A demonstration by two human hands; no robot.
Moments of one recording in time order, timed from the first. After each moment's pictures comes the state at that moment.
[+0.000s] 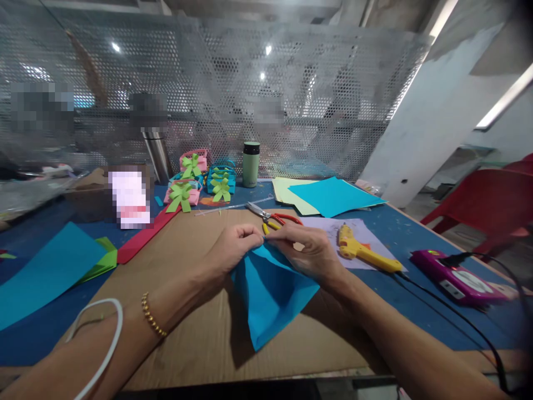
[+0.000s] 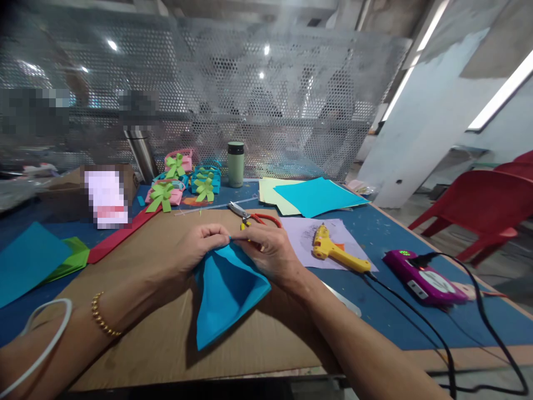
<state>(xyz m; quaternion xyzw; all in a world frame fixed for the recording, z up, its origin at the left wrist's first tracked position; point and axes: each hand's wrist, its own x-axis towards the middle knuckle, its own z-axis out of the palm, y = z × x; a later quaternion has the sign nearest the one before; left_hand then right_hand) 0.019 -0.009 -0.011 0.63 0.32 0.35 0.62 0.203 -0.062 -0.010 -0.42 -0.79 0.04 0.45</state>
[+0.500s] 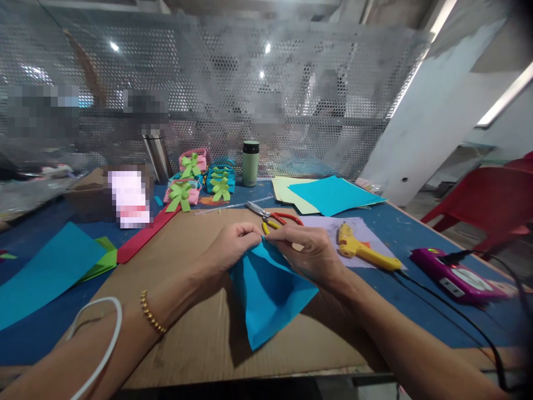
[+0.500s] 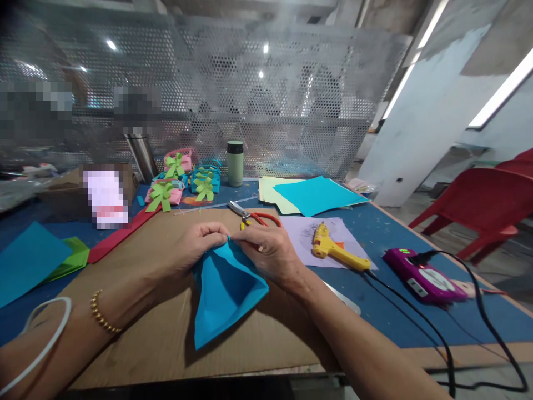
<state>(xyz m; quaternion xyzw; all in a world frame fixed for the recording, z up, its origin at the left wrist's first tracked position) 0.017 -0.011 -0.006 0.64 0.32 0.33 0.62 0.202 -0.066 -0.006 -0.38 -0.81 0.00 0.45</state>
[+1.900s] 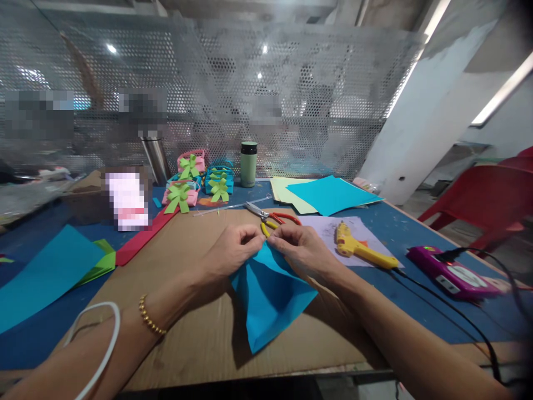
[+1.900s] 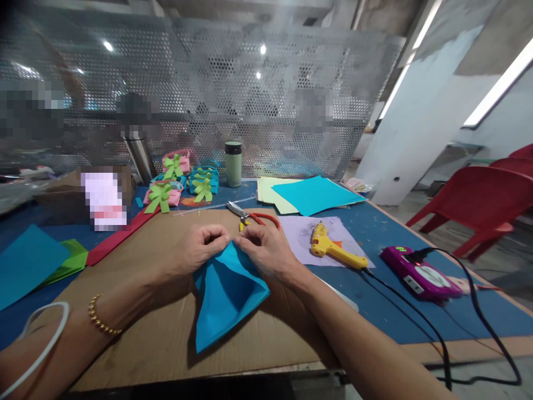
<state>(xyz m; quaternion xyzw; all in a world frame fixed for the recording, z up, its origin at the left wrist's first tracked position) 0.015 -0.007 -0.009 0.78 0.25 0.34 0.46 0.200 -0.062 -0.007 -0.53 -0.70 0.24 0.41</state>
